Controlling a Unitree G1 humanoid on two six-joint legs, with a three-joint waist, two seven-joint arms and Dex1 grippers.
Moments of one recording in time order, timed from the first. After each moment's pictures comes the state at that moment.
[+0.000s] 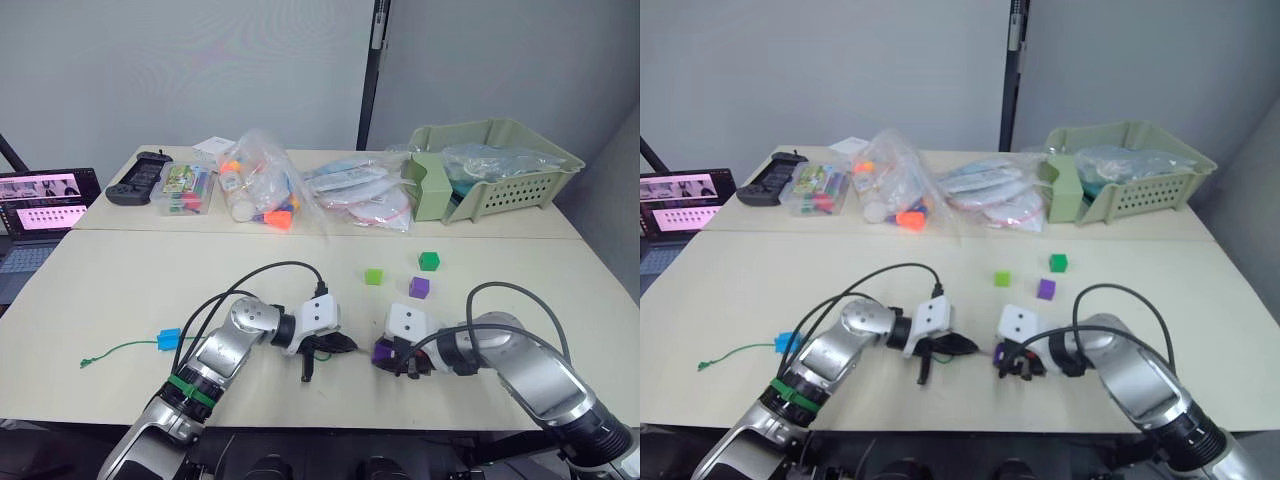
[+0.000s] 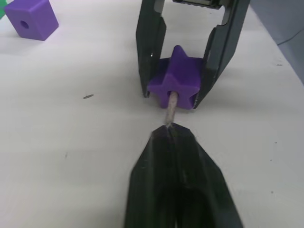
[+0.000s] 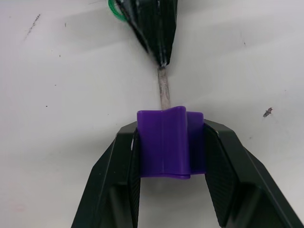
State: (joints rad) left arm -0.53 0.40 -0.40 0.11 -0.10 0.25 -1.16; right arm -0.35 -0.77 0.35 -0.42 0.10 0.78 1.00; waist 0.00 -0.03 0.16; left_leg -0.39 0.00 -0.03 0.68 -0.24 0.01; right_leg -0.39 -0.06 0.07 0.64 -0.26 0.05
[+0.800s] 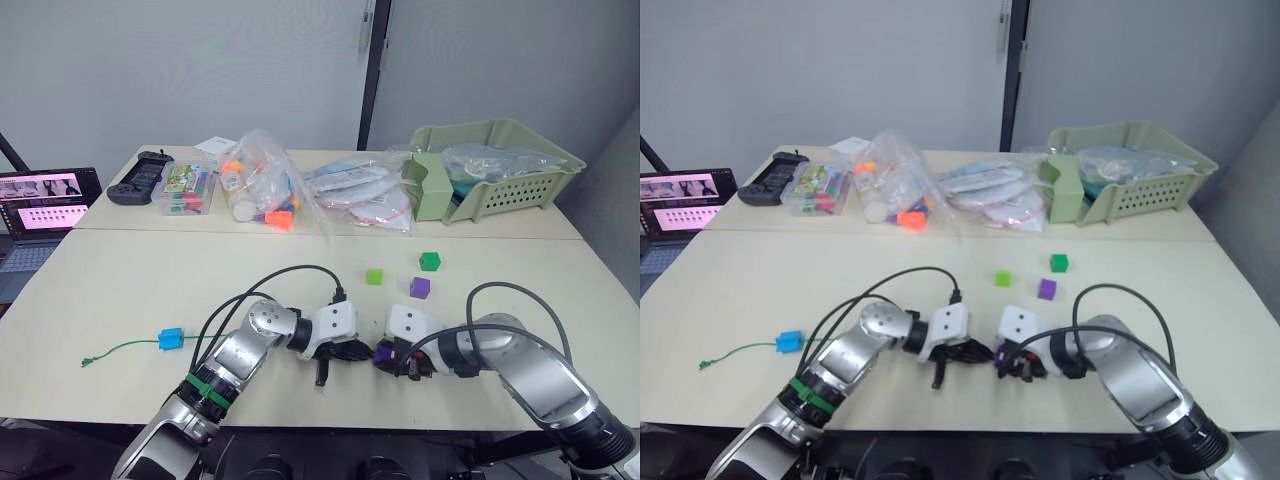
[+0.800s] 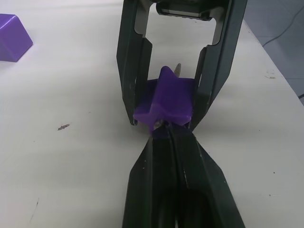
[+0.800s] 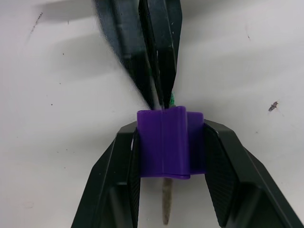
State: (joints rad) left arm -0.55 0.32 -0.46 0.12 -0.08 0.24 -1.16; right arm -0.35 -0.77 0.34 -0.45 0.11 0.83 0.99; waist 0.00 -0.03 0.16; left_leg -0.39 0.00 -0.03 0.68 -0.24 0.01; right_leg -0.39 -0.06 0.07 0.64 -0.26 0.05
